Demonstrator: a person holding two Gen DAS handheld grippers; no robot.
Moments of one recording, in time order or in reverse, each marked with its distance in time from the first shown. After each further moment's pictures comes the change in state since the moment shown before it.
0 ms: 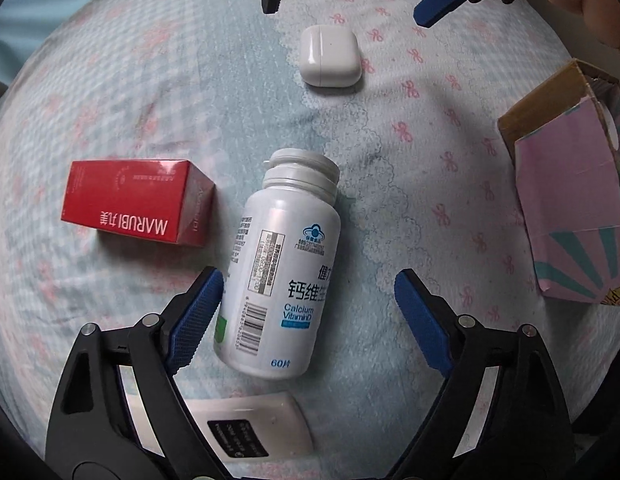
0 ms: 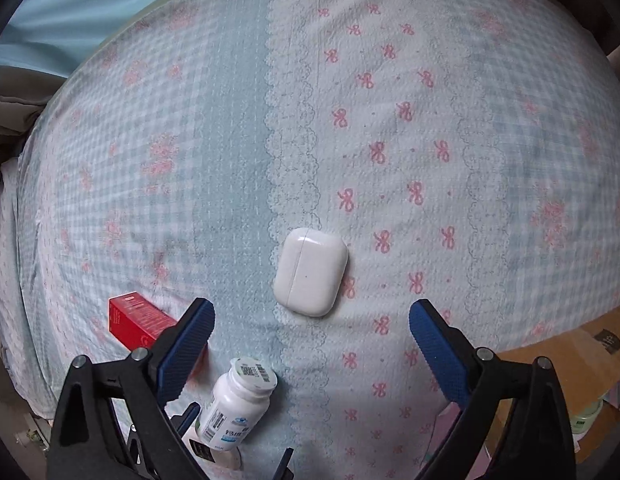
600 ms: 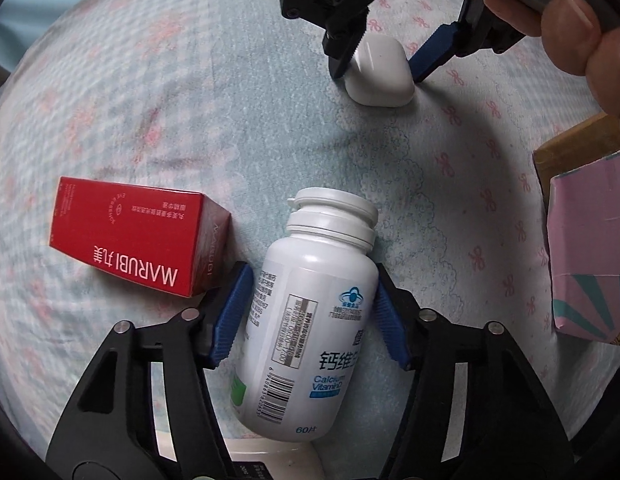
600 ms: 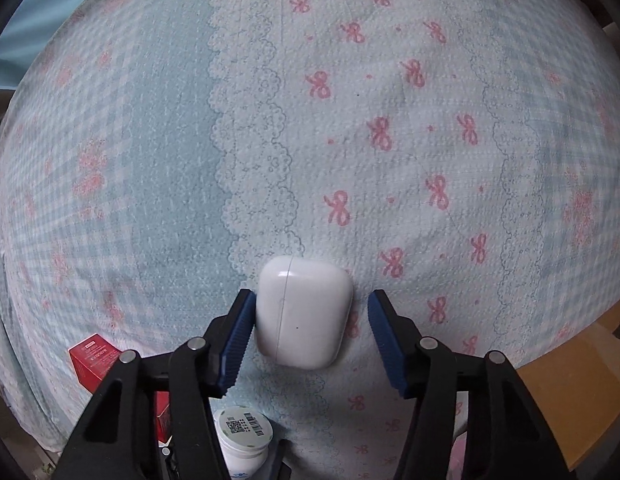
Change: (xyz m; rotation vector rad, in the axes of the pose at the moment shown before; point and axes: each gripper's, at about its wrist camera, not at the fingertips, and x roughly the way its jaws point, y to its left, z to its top) left arm 0.023 0.020 0.026 -0.059 -0.022 -0.005; right arm 0.049 -0.005 0.023 0.073 0.071 -0.094
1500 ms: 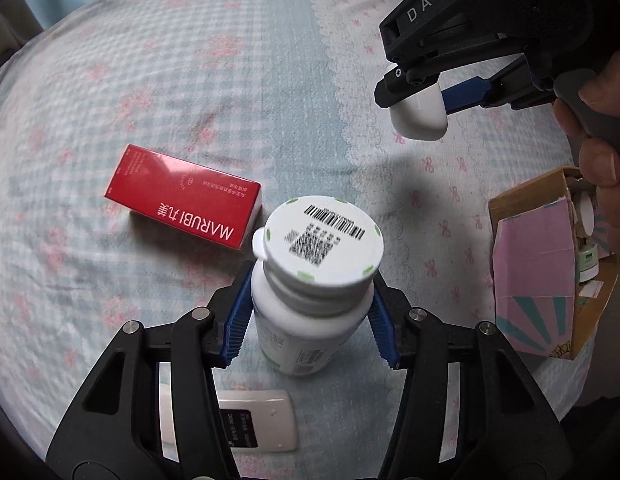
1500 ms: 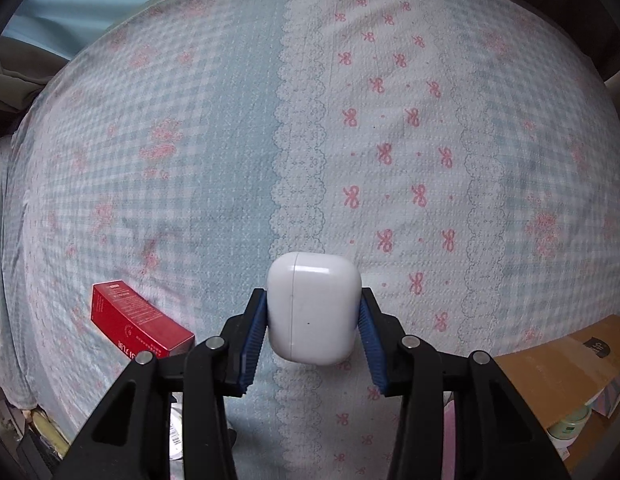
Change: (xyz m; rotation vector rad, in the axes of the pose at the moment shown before) left arm -0.094 0.043 -0.045 -0.180 -0.106 -0.086; right arm -0.070 0.013 -0.058 -0.139 -0.149 0.039
